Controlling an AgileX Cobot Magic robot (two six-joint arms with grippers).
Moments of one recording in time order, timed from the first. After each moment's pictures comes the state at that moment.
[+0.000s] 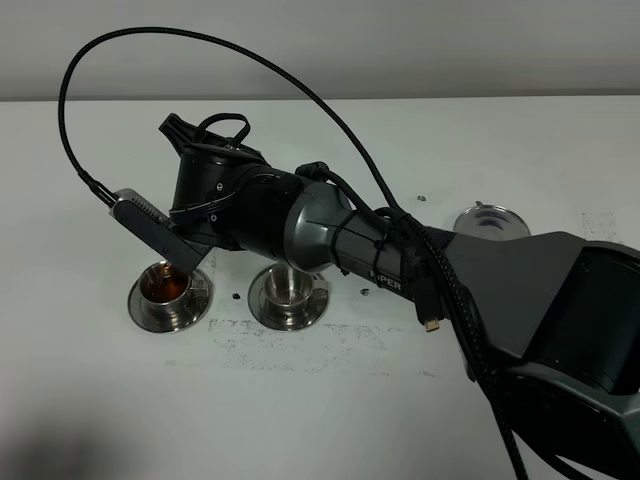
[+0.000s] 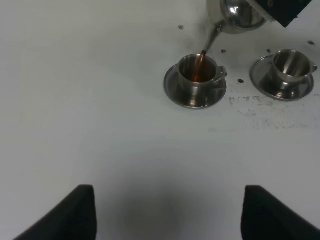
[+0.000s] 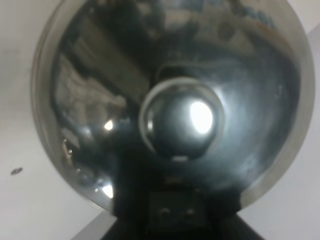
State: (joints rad) left arm -0.02 0.01 -0.51 -0.10 1.07 0.11; right arm 0.90 2.33 -2.00 -0.82 0.90 -1.03
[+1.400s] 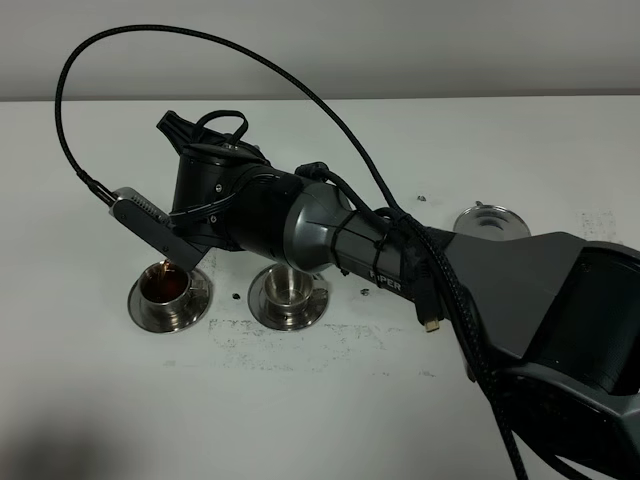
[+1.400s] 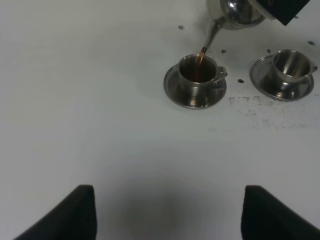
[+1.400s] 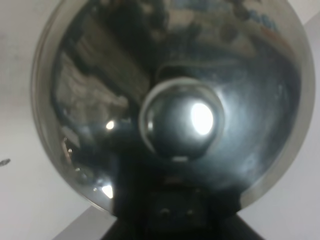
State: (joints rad) left arm -0.02 0.01 -0.51 -0.10 1.07 0.11; right arm 0.90 2.33 -2.00 -0.85 0.89 -1.03
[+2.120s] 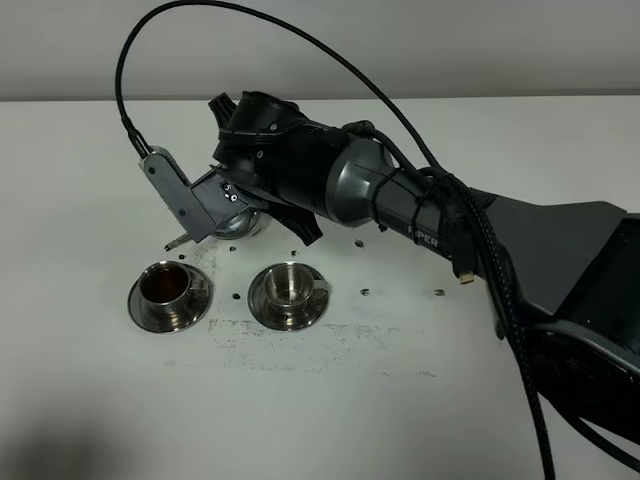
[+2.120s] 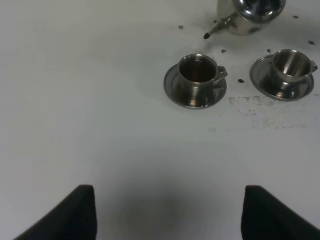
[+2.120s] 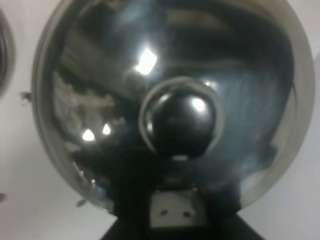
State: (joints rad) left arm -0.02 0.01 -0.51 -0.10 1.07 0.11; right arm 0.79 2.30 -2.00 -0.52 0.90 -1.02
